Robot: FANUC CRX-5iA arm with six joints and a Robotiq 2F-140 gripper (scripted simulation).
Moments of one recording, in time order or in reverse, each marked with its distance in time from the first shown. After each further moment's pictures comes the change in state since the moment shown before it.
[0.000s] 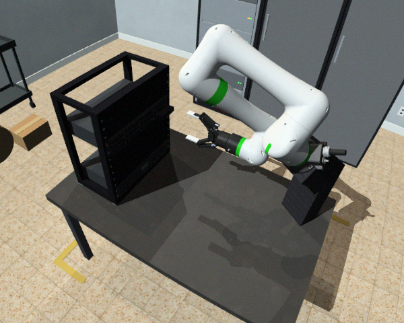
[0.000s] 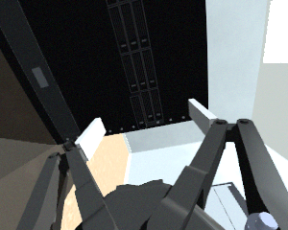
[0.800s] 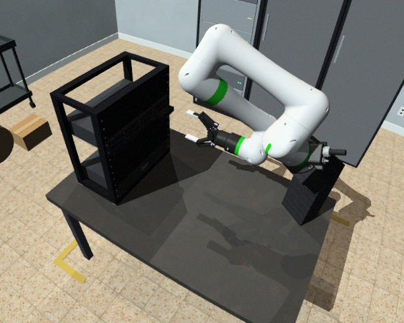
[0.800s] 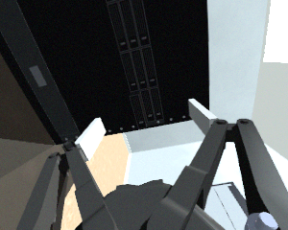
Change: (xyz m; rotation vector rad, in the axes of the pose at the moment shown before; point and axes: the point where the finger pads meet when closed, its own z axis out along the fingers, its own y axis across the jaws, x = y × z) arm -0.004 -0.001 0.006 0.000 -0.003 0.000
